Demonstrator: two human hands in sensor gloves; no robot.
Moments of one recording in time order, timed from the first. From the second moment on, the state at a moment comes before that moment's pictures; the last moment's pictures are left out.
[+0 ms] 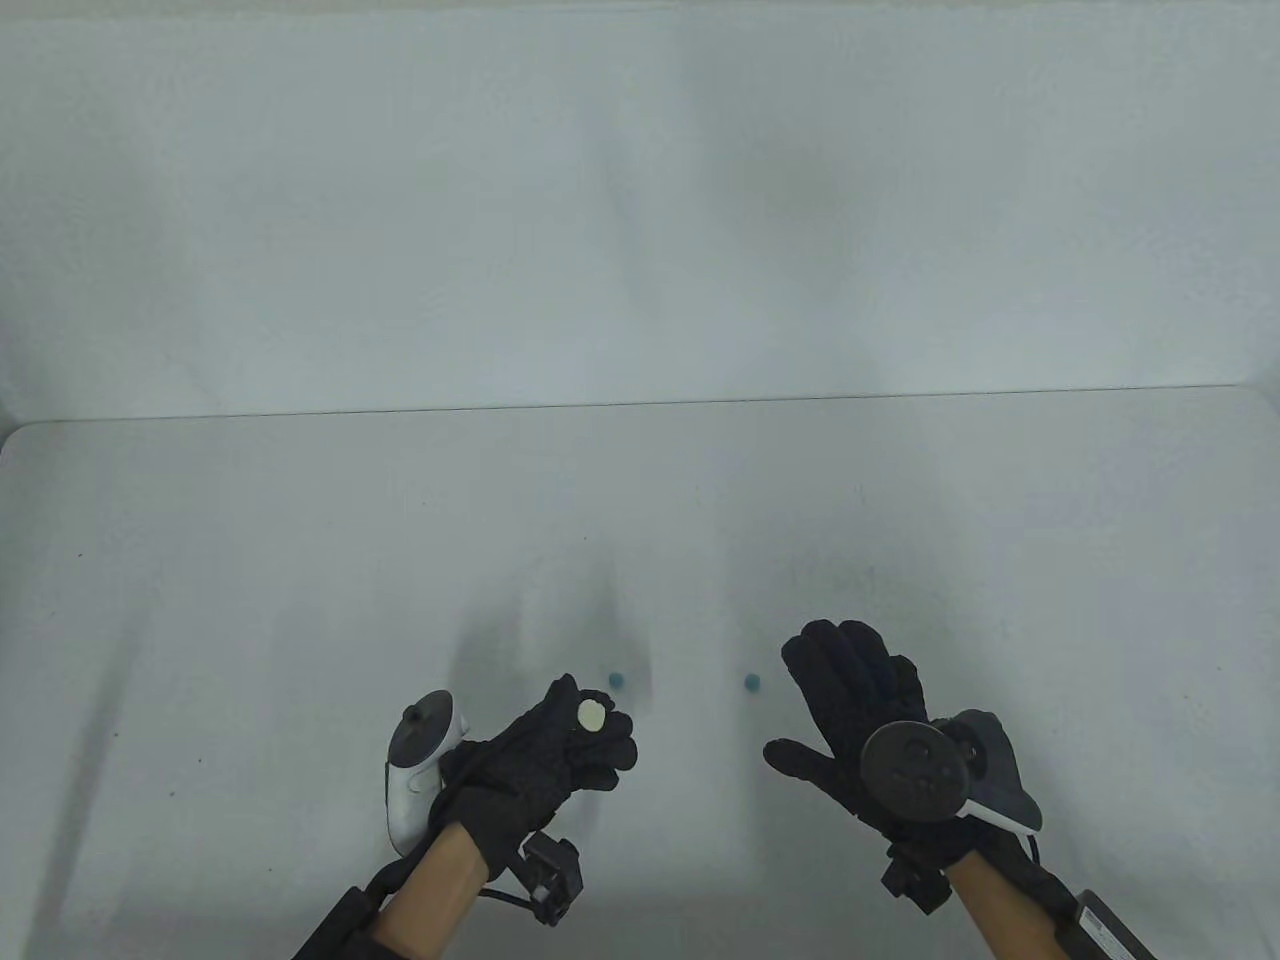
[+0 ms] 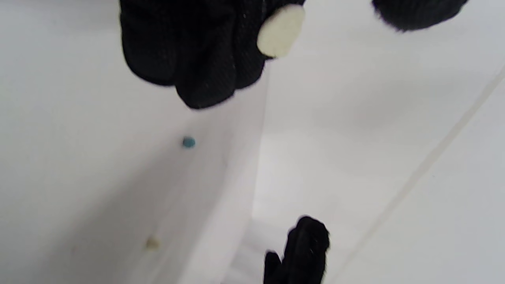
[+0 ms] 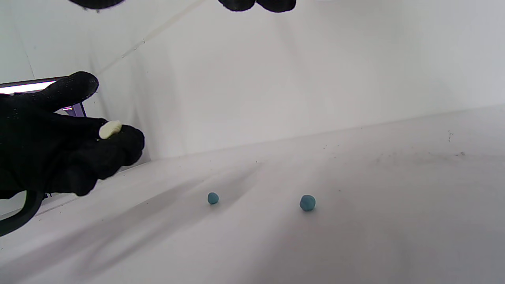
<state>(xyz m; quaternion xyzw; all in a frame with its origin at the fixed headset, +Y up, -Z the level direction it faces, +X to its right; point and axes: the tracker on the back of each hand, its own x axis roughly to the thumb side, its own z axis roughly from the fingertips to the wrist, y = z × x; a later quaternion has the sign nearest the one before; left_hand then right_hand) -0.170 -0.744 -0.332 -0.25 -0.08 0.75 0.61 0.172 -0.659 -0.297 0.24 -0.07 0.95 0.17</state>
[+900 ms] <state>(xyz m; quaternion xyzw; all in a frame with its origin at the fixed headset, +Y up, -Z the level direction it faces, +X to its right) -0.169 -0.742 -0.332 -0.23 -0.05 0.75 0.61 0.172 -0.659 -0.297 0.24 -0.07 0.95 0.16</state>
